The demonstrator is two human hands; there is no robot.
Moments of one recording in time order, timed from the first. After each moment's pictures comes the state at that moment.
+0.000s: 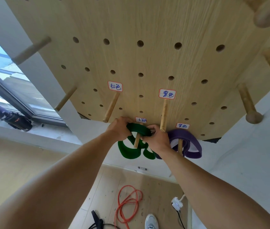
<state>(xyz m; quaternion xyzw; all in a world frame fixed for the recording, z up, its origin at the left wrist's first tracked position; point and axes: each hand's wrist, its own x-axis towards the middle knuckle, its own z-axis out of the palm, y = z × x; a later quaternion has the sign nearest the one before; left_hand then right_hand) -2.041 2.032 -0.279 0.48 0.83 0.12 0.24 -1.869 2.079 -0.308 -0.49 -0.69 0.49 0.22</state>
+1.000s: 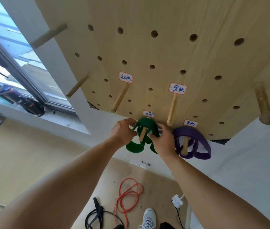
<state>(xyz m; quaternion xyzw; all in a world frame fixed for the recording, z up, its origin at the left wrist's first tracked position) -2.025 1.993 -0.305 0.42 0.85 0.23 0.22 -1.863 2.068 -0.344 -0.49 -0.71 0.45 0.25</state>
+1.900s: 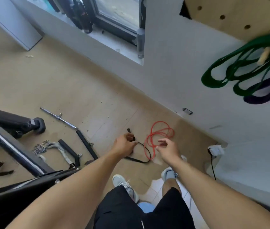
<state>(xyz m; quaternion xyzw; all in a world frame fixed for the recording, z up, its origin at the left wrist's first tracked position) -2.030 1.577 -0.492 0.09 0.85 0.27 0.44 -1.881 1.720 -0.513 -0.51 -0.68 0.52 -0.10</state>
